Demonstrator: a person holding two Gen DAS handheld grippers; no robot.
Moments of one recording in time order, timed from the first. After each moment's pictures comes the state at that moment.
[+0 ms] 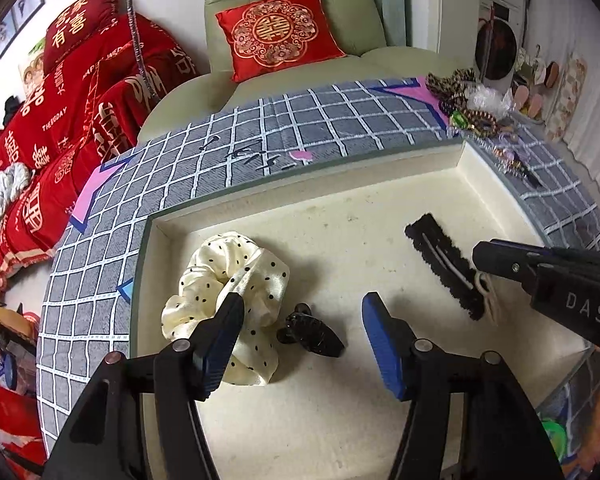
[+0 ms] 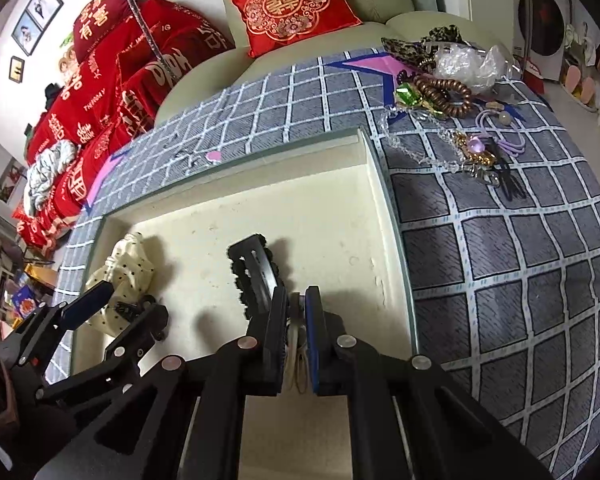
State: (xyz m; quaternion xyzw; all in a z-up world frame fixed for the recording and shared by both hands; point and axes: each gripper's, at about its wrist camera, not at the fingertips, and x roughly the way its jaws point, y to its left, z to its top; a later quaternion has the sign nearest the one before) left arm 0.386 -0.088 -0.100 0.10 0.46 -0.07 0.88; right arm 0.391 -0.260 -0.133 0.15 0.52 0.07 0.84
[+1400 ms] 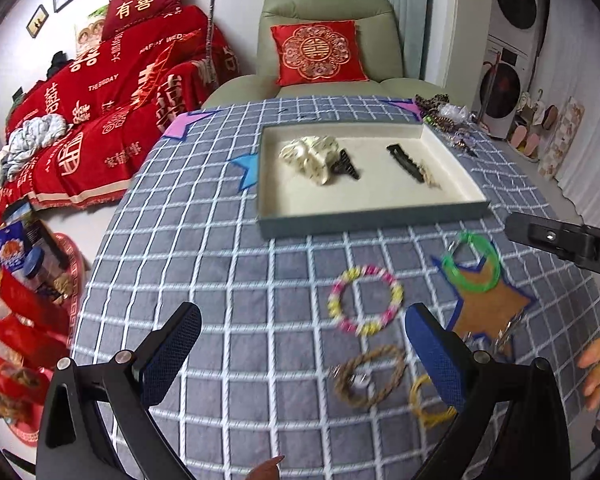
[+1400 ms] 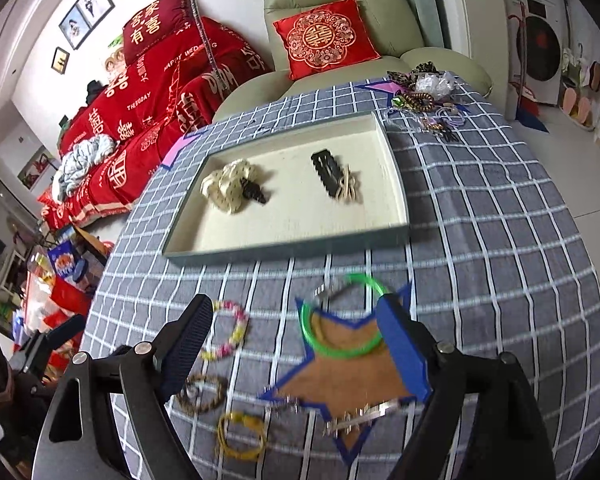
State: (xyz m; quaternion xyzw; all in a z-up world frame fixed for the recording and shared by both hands) left arm 0.156 0.001 -0.054 0.03 0.43 -0.04 0.90; right arm 0.190 -0.234 -0.054 0.13 0.47 0.10 0.87
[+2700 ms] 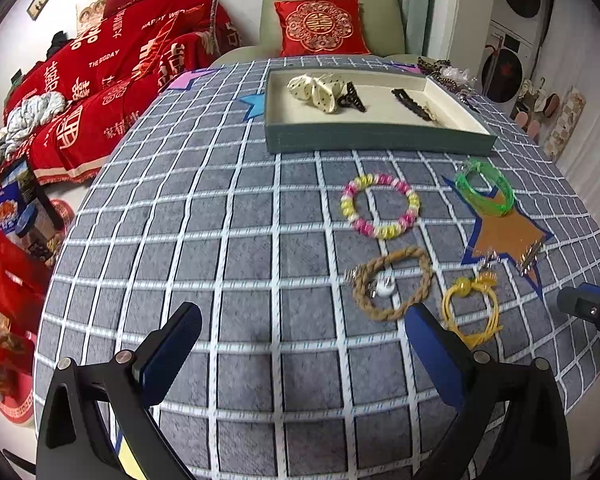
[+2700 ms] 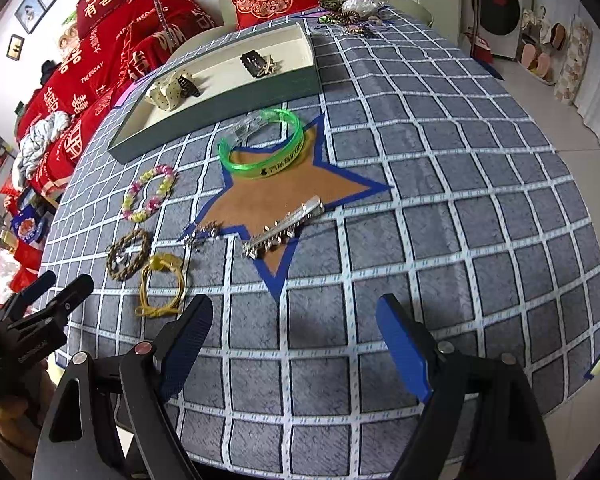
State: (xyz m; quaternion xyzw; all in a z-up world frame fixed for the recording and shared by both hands) left arm 0.122 0.012 -0.106 0.03 0.46 -0.05 0.89; right arm 0.090 -0.261 -0.109 0.12 0.55 0.02 0.83
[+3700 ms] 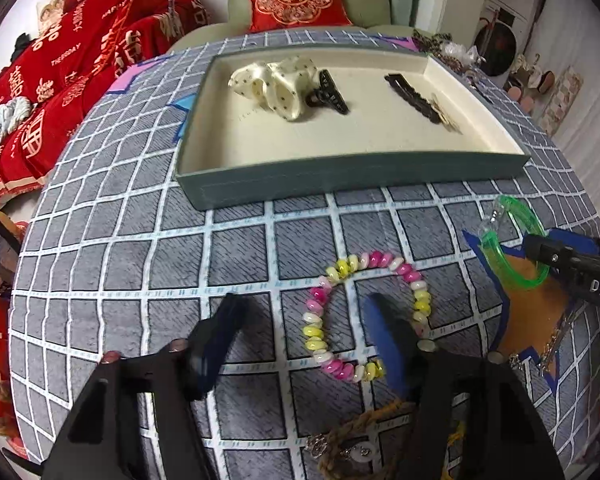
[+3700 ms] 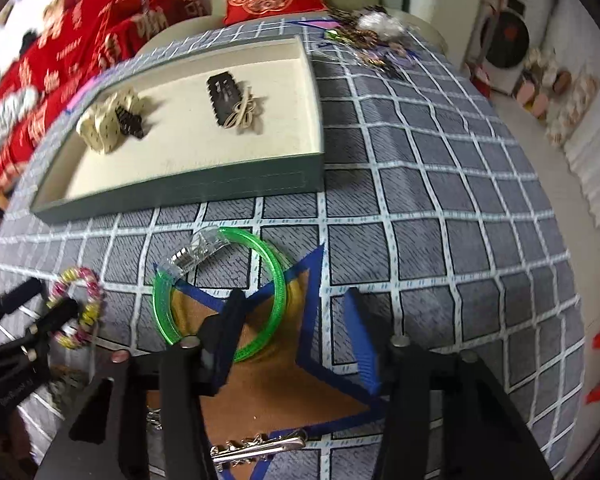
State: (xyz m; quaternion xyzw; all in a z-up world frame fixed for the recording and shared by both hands) left arm 0.225 -0.027 -0.129 0.04 0.50 -0.08 0.86; right arm 0.226 -0.250 -0.129 0.02 0.56 -0.02 0.83
